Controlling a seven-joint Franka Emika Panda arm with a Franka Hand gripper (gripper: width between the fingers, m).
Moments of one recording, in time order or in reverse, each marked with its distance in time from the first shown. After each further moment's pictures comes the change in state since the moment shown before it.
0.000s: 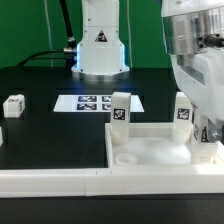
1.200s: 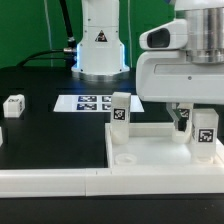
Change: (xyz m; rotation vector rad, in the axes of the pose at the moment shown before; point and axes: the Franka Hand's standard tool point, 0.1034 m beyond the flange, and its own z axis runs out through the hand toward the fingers) arm -0.003 -0.003 -0.002 -0.061 0.076 -1.098
